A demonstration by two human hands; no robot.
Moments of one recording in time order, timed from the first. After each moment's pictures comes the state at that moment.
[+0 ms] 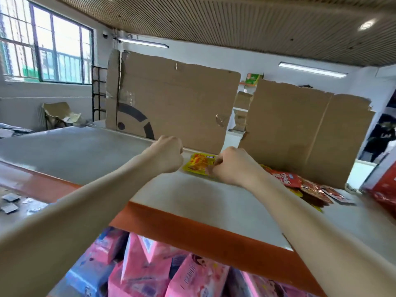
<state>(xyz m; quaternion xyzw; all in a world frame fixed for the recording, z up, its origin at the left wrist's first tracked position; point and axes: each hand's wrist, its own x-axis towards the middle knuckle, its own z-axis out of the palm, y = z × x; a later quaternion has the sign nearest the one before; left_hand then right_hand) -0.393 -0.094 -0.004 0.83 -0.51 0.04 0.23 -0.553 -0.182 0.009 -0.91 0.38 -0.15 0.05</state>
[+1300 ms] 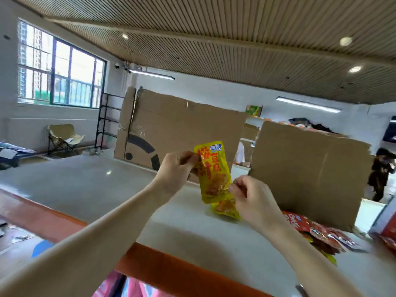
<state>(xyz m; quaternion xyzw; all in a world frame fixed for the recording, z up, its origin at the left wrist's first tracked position) -0.392 -0.097 0.013 0.56 -0.45 -0.10 0.69 -0.573 -0.175 0.011 -0.87 0.27 -0.38 0.12</state>
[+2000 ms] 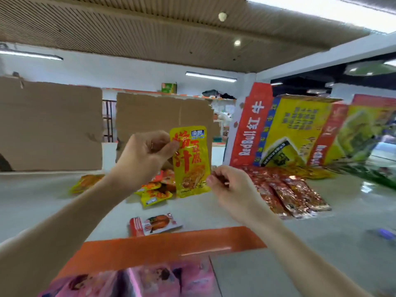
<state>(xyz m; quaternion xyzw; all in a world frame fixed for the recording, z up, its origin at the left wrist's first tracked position) -0.659 -0.122 0.053 0.44 -0.64 -0.15 0.61 -0.844 -0.180 0.001 -0.80 0.35 -0.45 0.19</state>
